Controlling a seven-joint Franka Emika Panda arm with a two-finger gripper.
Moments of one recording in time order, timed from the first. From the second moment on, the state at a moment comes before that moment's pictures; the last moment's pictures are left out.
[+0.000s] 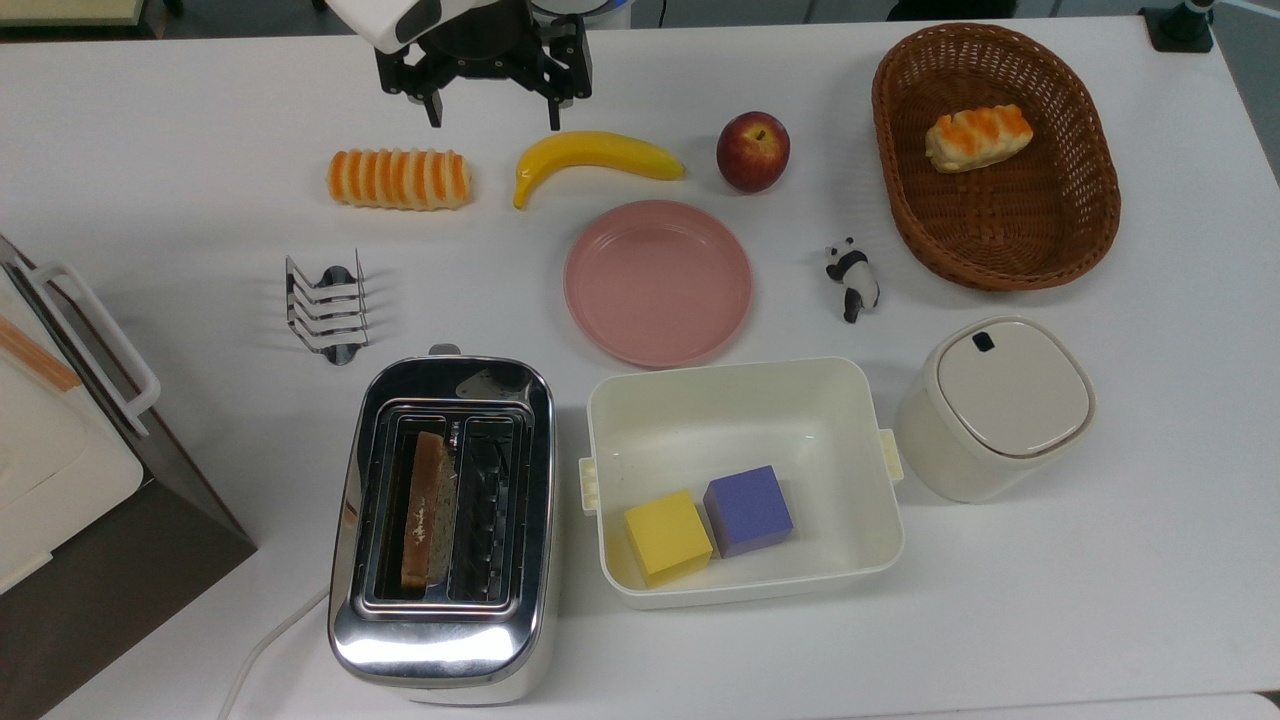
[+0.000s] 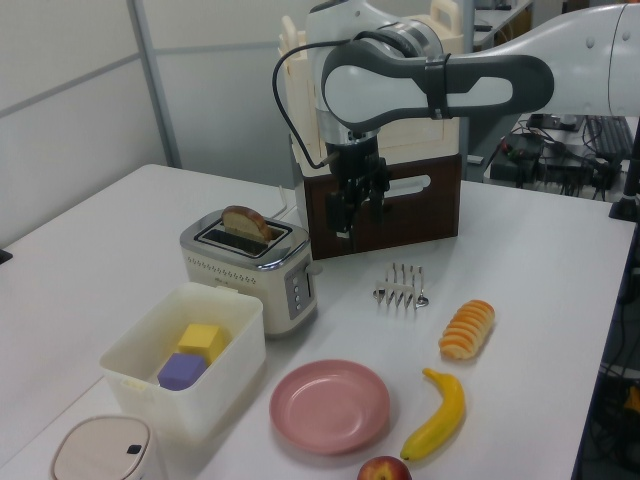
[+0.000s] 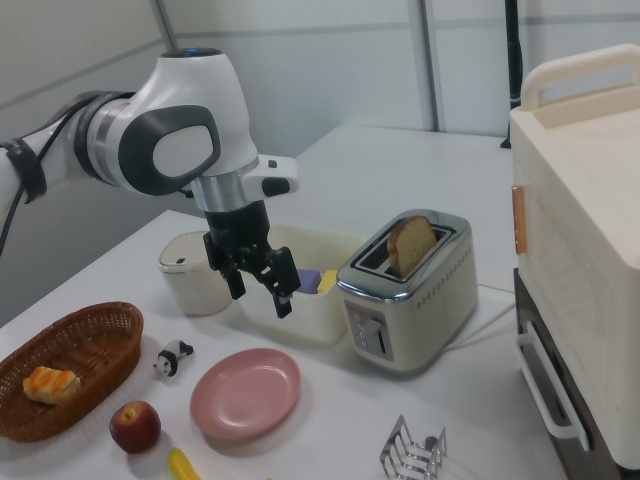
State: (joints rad) arm 0.10 0.16 -0.13 -1.51 -0.01 1.60 -0.03
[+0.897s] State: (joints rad) arm 0.10 0.18 -0.13 -1.51 -0.01 1.62 -0.03
